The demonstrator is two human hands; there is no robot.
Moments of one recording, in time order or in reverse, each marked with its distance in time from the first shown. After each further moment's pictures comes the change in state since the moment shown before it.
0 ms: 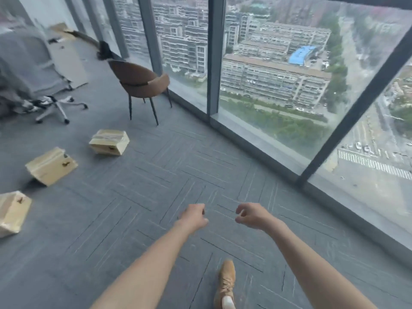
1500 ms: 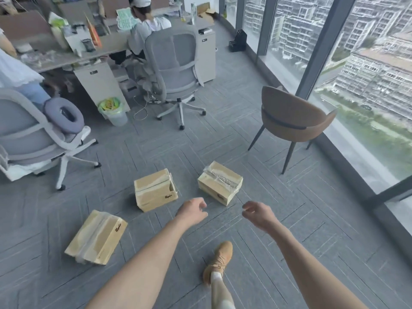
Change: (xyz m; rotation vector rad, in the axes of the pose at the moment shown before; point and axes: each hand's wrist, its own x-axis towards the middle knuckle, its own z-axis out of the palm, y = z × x) left_hand 0.500 -0.699 -0.645 -0.429 0.258 -0.439; right_hand 0.780 -0.859 -0.035 -0.047 -0.153 -0.381
